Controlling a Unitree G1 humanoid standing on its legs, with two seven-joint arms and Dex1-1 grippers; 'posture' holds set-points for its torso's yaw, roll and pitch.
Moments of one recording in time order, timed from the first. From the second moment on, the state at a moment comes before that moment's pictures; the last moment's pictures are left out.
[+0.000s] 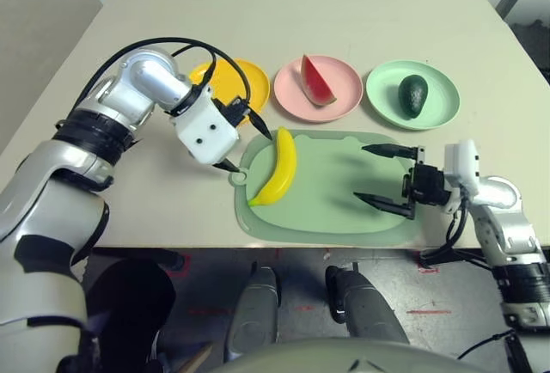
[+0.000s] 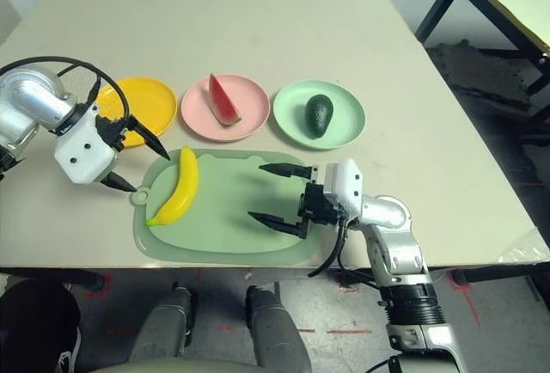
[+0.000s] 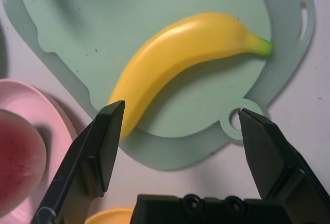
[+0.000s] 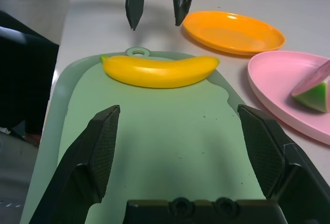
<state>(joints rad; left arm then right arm) -1.19 0.85 -0.81 0.66 -0.25 -0.88 -1.60 -0.21 -0.51 -0.02 0.02 0.40 -0.14 1.24</state>
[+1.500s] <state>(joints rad) -1.26 0.51 -0.76 0.93 0.06 -0.93 -1.61 -0.11 -0.55 0.02 -0.14 0.40 -0.07 1.16</state>
